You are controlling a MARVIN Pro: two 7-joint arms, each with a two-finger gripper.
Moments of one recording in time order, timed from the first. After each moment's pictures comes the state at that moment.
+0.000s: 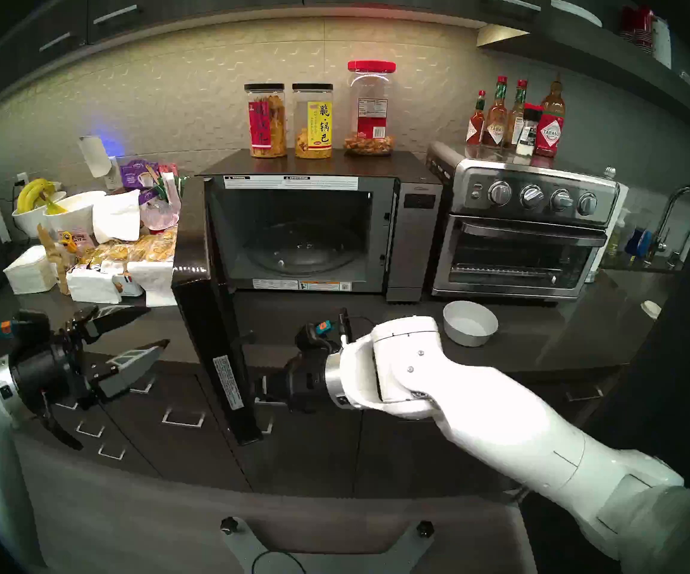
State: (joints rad) left arm 1.94 -1.40 -2.35 -2.33 -0.39 0.57 -1.27; right arm -1.07 -0.91 0.72 -2.04 1.78 0.74 -0.42
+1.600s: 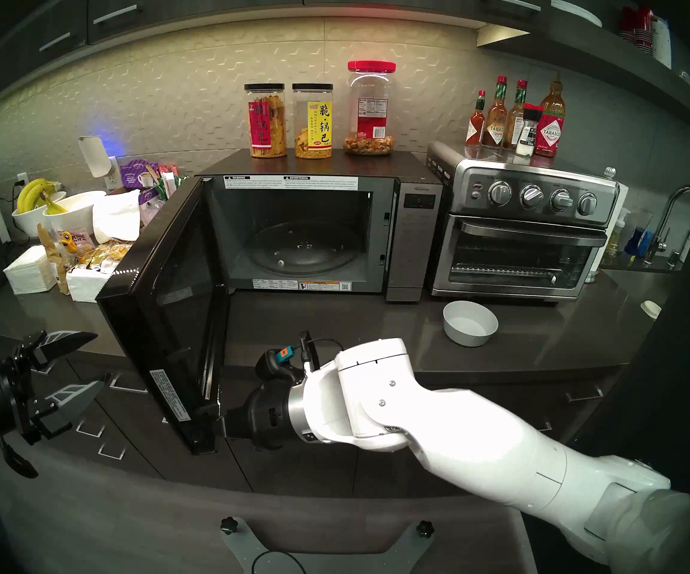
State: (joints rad) left arm 2.11 -1.36 -2.55 -2.31 -0.55 0.46 -1.37; right arm -1.07 -0.98 0.59 -2.11 1.75 0.75 -0.49
